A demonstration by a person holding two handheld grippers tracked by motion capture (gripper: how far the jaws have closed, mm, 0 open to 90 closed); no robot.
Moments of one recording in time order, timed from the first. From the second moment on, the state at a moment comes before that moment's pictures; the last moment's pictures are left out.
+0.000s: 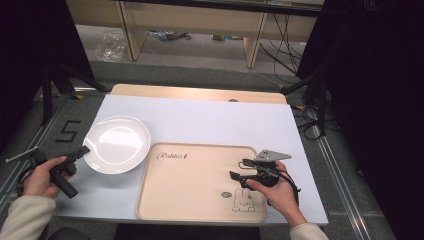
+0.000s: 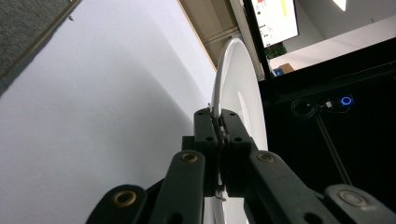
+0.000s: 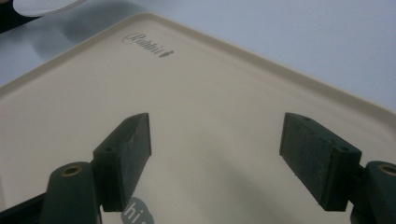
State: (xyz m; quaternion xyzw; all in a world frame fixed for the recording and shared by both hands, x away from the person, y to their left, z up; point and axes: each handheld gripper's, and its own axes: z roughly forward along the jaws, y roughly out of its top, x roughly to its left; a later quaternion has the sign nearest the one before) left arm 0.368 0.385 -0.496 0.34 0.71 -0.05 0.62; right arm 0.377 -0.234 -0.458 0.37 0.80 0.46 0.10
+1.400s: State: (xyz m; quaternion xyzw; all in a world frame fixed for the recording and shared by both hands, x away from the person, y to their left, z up) left arm 0.368 0.365 -0.489 0.35 0.69 -0.07 0.62; right arm 0.376 -0.234 -0.457 0.37 0.80 0.46 0.09
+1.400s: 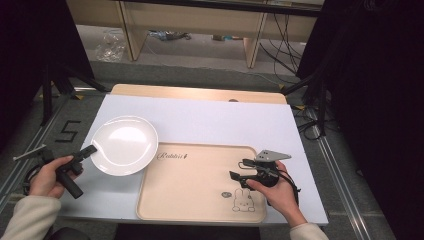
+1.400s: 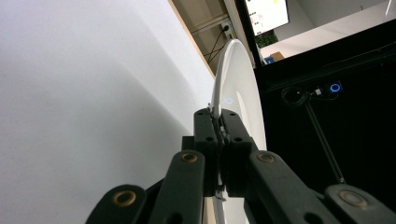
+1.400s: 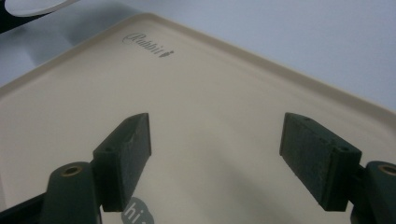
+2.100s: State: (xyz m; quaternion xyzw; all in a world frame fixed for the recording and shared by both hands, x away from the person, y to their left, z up) left arm 0.368 0.357 -0.487 0.36 0.69 -0.08 0.63; right arm 0.376 -0.234 -0.457 0.37 0.80 0.46 0.09
